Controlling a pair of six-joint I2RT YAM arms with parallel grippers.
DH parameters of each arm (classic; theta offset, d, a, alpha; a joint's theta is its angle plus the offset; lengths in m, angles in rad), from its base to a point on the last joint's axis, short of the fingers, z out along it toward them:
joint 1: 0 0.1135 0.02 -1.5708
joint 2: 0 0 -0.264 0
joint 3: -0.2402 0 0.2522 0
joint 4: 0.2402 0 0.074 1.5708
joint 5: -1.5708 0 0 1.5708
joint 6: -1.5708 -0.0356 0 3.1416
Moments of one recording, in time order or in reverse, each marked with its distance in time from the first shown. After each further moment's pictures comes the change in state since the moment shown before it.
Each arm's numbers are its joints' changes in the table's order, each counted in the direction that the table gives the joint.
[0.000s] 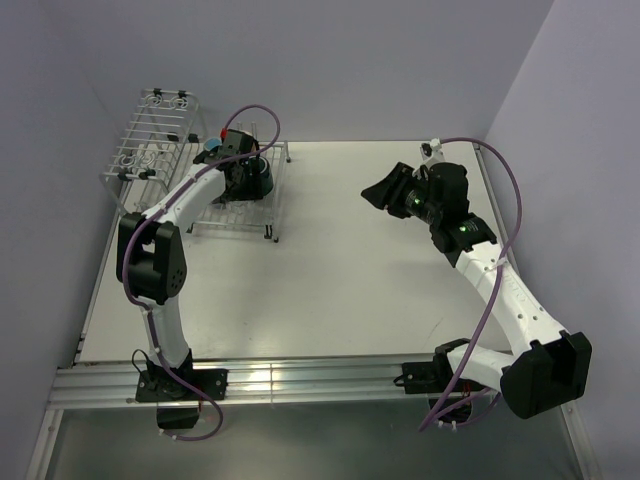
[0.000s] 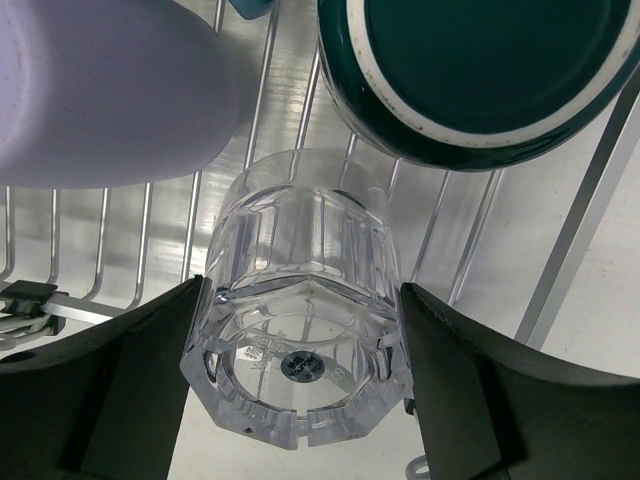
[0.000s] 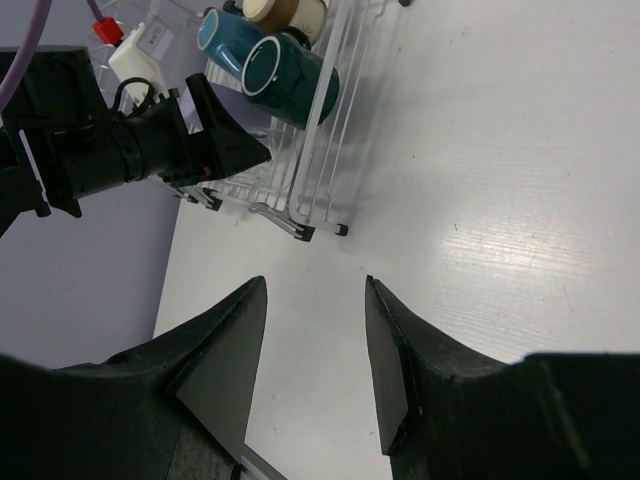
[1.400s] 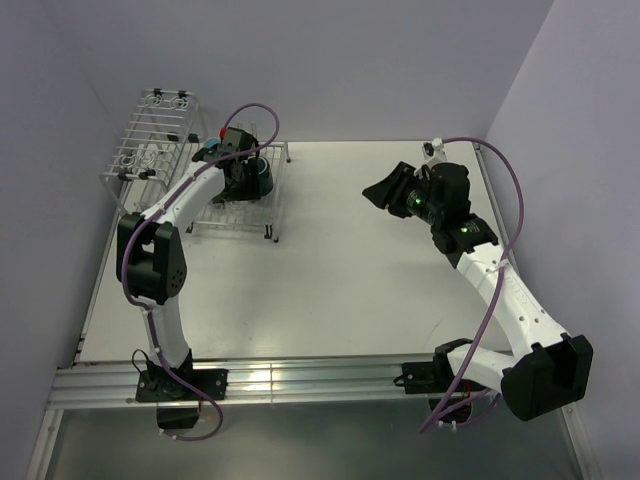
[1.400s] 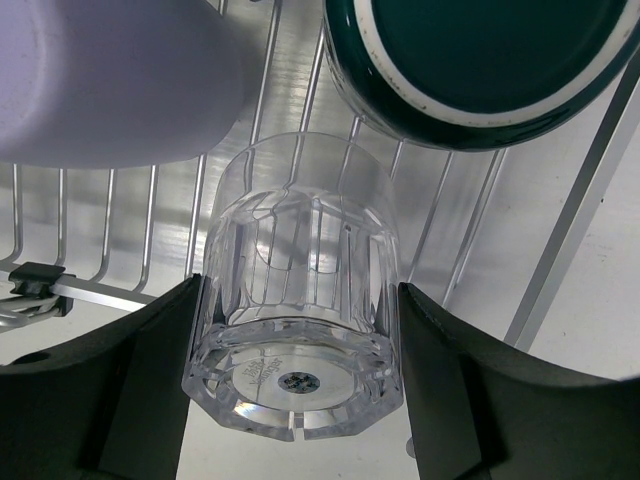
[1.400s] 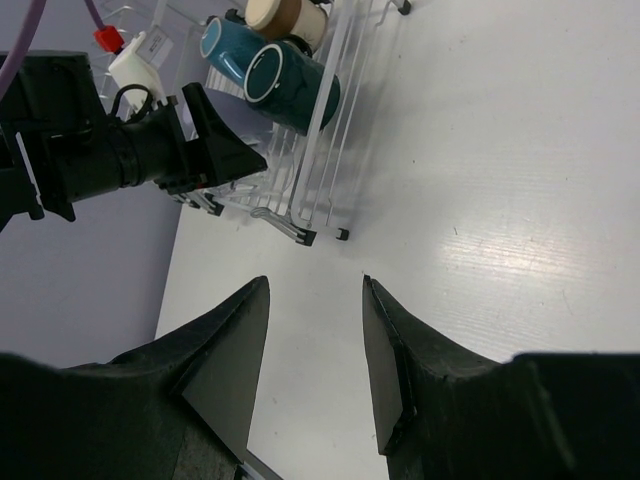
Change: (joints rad) left arm 0.000 0.000 -0.032 0.062 -0.007 0.006; right arm 0.000 -0.012 -0.002 0.000 -0.010 -0.003
